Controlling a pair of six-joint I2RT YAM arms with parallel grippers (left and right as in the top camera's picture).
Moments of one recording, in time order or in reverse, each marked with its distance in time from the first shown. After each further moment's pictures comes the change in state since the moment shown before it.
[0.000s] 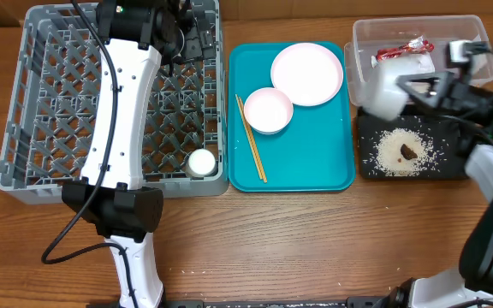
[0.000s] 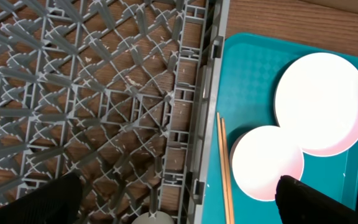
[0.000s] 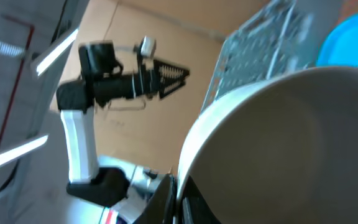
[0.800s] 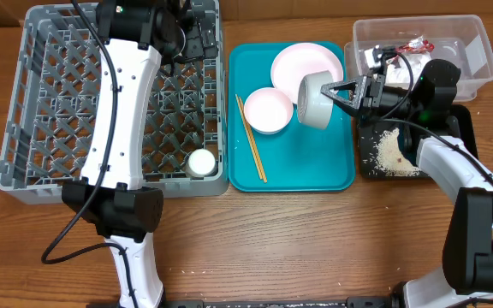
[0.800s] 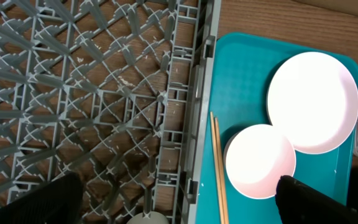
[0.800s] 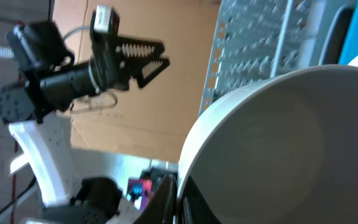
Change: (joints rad) left arm 0.000 0.000 0.000 0.007 0.024 0.000; right arm 0.307 -0.001 0.007 -0.647 0.226 -0.489
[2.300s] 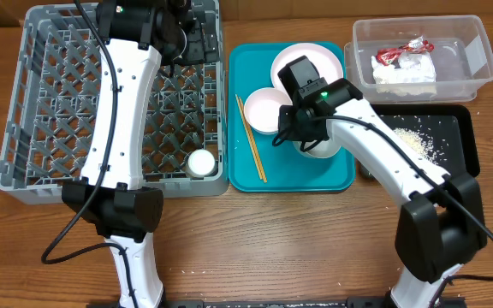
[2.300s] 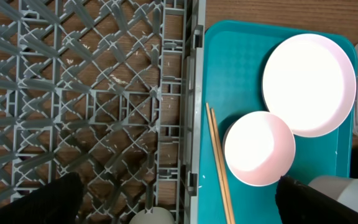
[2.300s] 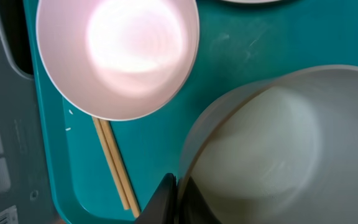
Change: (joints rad) left arm 0.000 0.000 0.000 -0.013 0.039 0.075; right arm 0.532 0.153 0.574 -1.558 1.340 -0.658
